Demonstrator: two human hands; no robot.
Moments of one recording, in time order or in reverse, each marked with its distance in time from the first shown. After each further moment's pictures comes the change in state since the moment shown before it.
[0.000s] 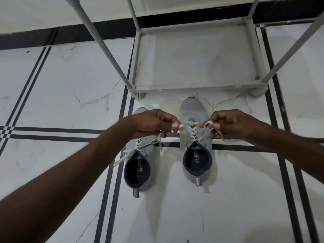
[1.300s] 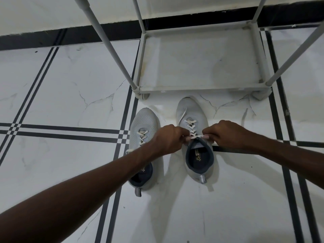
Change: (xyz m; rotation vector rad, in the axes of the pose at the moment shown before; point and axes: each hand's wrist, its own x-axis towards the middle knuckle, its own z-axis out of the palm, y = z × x) left_hand 0.040 -0.051 0.044 1.045 0.452 0.240; right_hand 0.040 0.036 0.015 -1.110 0.026 -0.177
